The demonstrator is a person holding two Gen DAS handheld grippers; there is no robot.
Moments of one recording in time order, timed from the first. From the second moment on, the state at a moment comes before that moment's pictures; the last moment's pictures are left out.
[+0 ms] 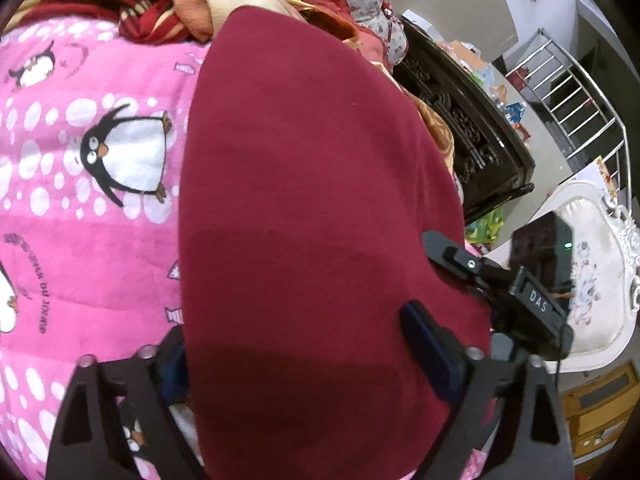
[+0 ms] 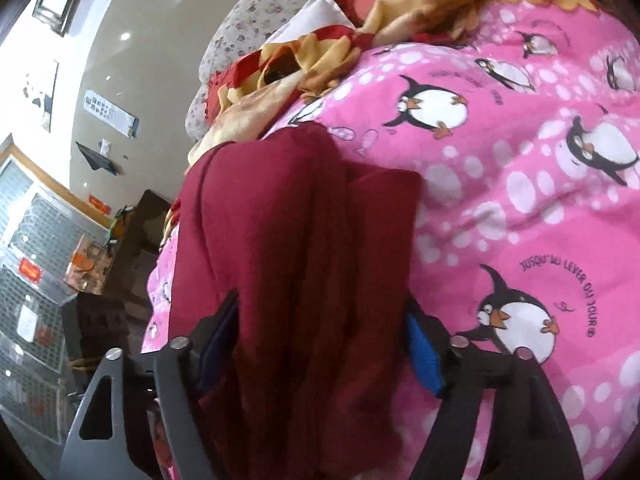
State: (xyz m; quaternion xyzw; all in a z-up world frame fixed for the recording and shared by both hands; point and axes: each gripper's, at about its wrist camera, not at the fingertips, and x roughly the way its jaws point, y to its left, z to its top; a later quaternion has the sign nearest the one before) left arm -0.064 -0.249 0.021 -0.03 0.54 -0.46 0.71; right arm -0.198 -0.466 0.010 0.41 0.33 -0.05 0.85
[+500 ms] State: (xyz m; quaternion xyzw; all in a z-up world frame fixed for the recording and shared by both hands) left arm -0.120 -0.145 0.084 -0.01 0.53 -0.45 0.72; right arm -0.242 -0.388 0.081 0.37 0.35 0.03 0.86
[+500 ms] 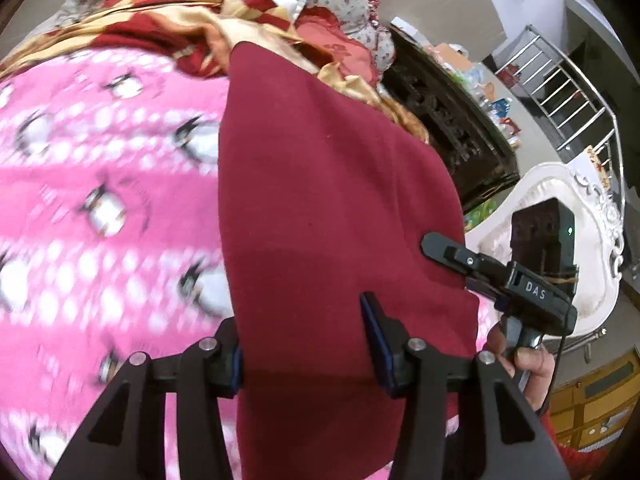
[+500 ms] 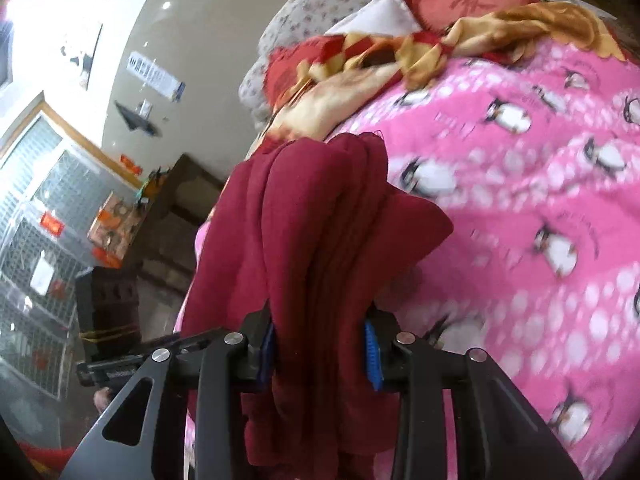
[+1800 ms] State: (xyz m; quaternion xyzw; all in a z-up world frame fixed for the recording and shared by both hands) left arm -0.190 -0.106 0.125 0.08 0.34 -0.31 0.88; right arm -0.290 -0.259 0.125 0.10 0.37 -0.08 0.92
